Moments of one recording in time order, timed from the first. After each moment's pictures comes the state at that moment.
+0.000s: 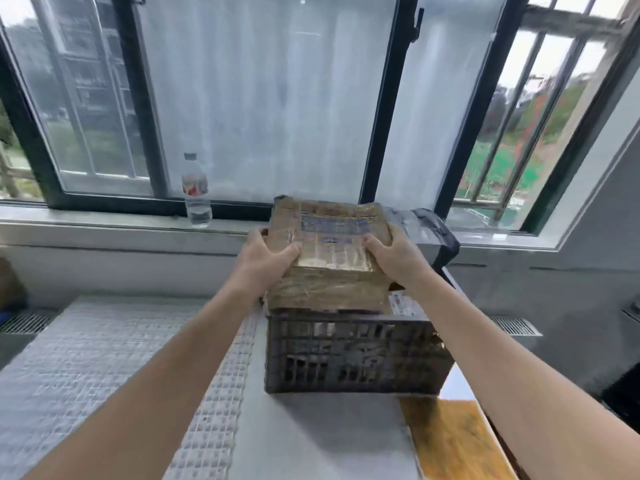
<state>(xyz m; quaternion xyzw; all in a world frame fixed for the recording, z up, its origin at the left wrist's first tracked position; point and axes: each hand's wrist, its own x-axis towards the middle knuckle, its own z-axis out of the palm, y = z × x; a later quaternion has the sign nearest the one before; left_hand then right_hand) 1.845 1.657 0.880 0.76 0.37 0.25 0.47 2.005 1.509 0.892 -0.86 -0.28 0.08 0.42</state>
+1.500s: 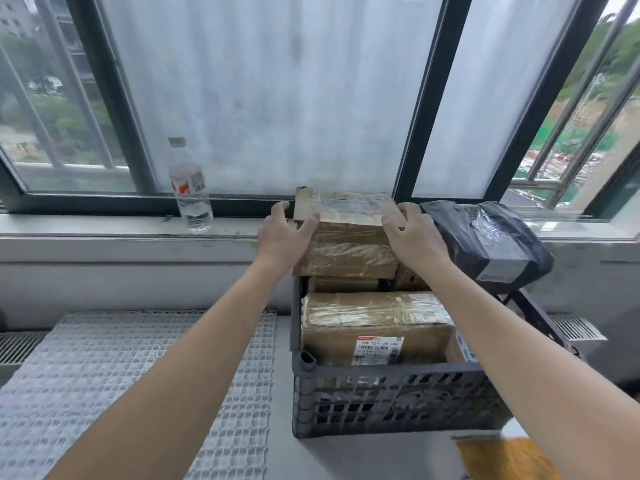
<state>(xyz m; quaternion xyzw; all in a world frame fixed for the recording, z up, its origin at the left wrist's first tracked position) 1.979 1.824 0.829 0.79 0.35 0.25 0.44 2.116 1.656 0.847 -0.91 -0.26 -0.01 0.33</state>
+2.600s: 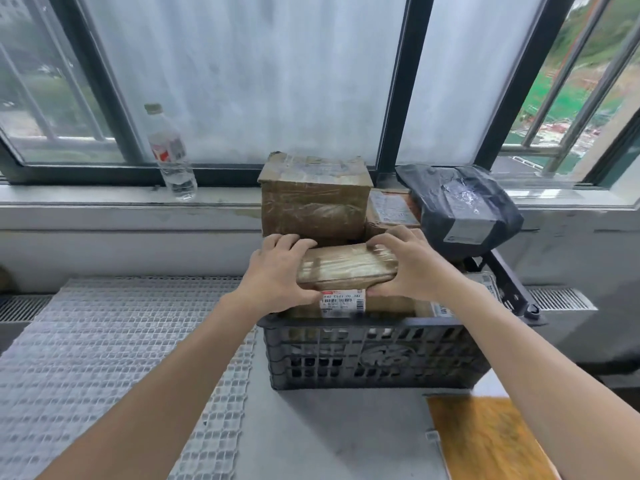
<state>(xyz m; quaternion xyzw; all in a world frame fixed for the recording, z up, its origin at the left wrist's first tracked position) 1.937 1.725 0.787 0.97 0.21 0.07 0.11 2.118 1.543 0.794 -0.83 -0.53 0.04 0.18</state>
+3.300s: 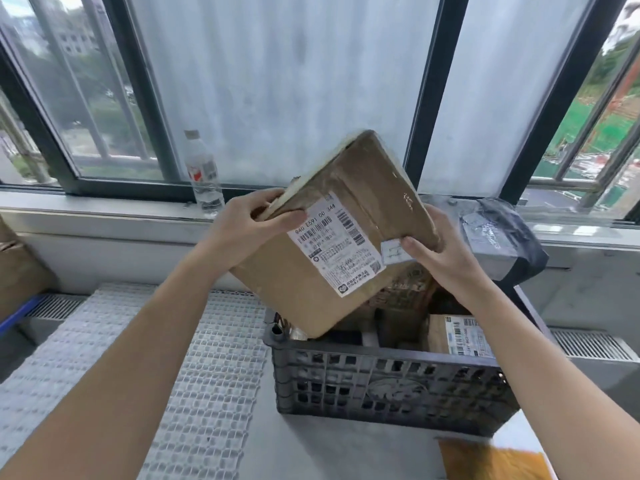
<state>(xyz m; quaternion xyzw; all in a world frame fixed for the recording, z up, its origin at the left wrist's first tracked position) 1.906 1.750 0.886 0.84 0.27 0.27 0.39 2.137 1.548 0.832 -0.67 -0.47 0.14 0.56</state>
